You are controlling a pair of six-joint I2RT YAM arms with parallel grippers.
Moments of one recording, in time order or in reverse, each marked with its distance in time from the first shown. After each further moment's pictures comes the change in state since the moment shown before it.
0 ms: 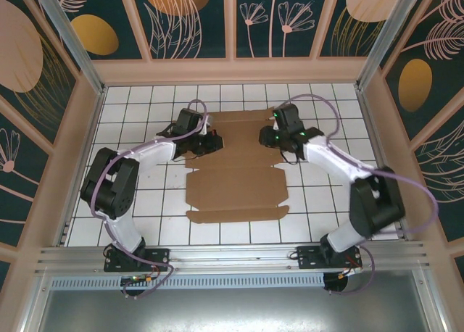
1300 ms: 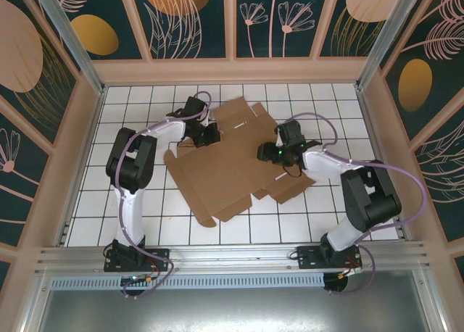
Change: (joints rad) left arm 0.069 0.310 0.370 -0.295 -0.063 0.108; right arm -0.065 -0.005 -0.194 0.100 -0.119 0.024
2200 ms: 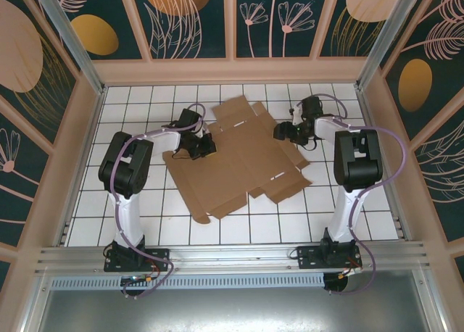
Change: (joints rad) left arm 0.018 -0.062 -0.216 0.124 0.020 -0.084; right arm -0.291 0.402 0.365 -0.131 -0.272 -0.307
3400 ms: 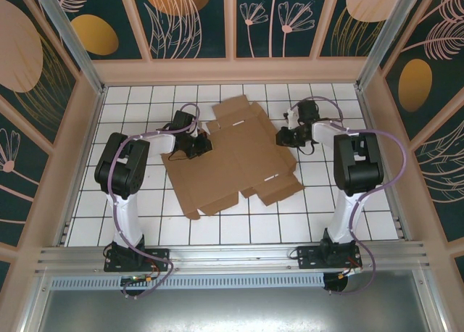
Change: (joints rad) left arm 0.032 -0.023 -0.079 0.133 0.010 -0.013; right arm 0.065 -0.050 -0.055 0.016 0.065 -0.103
